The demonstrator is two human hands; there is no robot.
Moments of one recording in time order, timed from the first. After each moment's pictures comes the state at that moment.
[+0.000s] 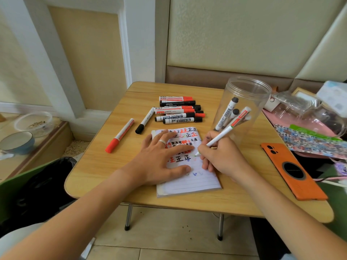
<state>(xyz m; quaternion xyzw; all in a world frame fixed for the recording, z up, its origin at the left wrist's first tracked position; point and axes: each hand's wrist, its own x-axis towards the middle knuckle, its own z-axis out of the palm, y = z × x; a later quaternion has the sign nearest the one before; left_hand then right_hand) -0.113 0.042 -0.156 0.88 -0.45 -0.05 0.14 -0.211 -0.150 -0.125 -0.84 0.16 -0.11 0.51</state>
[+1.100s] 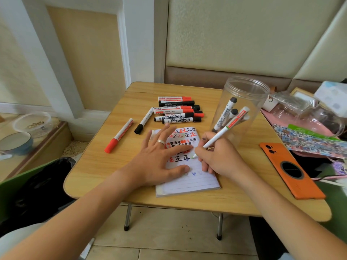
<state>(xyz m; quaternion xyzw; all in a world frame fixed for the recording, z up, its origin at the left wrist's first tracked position) -0.112 0.043 -0.161 0.86 -0.48 0.00 0.17 -0.214 -0.147 -0.123 -0.86 0.14 -0.10 0.48</state>
